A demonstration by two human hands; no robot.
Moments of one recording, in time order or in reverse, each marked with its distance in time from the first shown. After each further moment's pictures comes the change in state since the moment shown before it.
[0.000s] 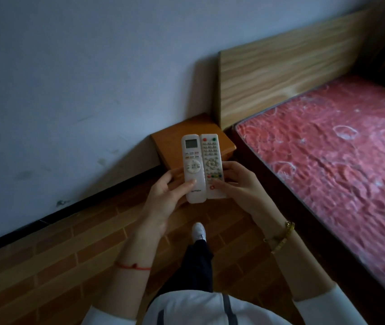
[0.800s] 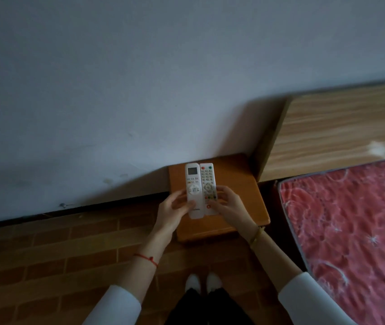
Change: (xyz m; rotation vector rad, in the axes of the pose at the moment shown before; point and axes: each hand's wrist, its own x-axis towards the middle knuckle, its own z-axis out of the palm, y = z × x) left_hand 0.430 0.032 -0.029 0.009 0.419 -0.132; right_hand 0.479 0.062 -0.015 -0.168 -0.321 0.233
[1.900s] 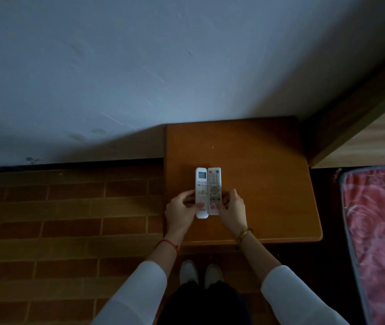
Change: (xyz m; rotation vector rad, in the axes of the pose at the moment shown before) left_hand 0.257 -0.261 0.027 0.425 0.232 -0.103; right_hand 0.251 0.298 0.070 -0.453 0.085 0.140
